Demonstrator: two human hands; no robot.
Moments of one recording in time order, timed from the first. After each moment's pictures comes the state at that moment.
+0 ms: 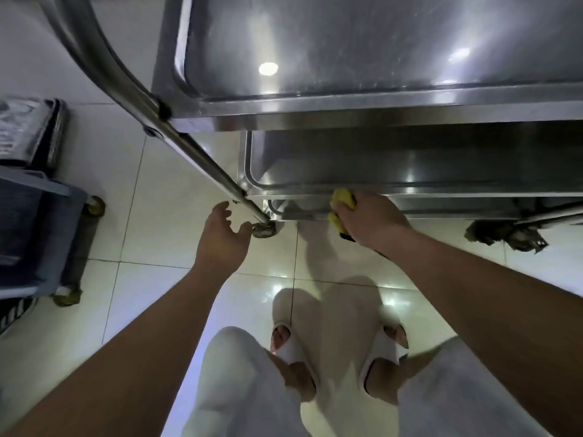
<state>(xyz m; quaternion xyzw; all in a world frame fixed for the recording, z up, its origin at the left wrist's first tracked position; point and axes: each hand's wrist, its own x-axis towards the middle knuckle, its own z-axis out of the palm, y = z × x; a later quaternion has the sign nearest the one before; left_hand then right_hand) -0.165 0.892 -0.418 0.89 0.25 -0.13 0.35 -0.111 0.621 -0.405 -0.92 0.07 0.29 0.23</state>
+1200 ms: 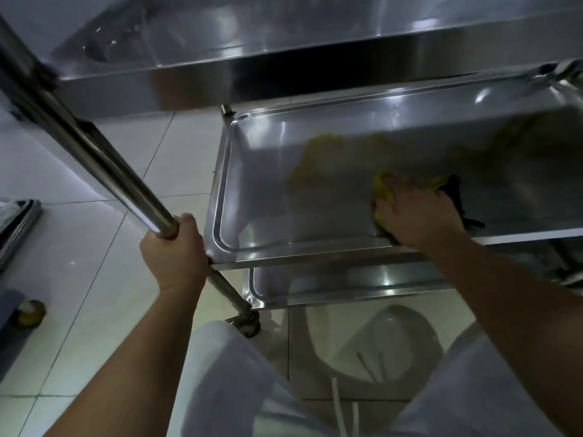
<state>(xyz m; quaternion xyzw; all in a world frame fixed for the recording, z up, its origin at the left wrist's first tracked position) -0.064 0.891 -0.498 0.71 0.26 0.27 0.60 -0.014 0.527 -0.535 -1.00 0.02 0.00 0.04</state>
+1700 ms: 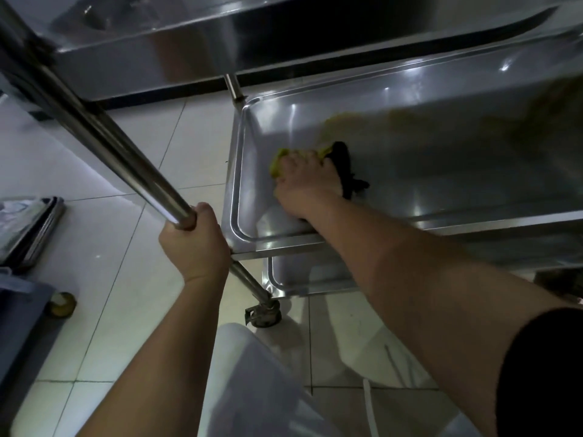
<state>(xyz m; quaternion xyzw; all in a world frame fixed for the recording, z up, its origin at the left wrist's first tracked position) -0.055 0.896 -0.513 0.69 0.25 0.32 0.60 0.046 0.733 -0.522 -0.99 -0.08 0.05 0.10</state>
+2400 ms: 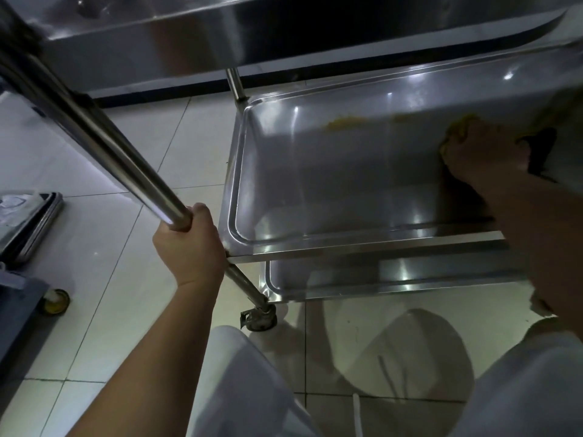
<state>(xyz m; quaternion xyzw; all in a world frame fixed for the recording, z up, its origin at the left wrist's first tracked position) -0.057 0.895 -0.516 0.70 0.23 0.32 0.60 0.068 0.466 -0.533 -0.97 0.23 -0.05 0.08</state>
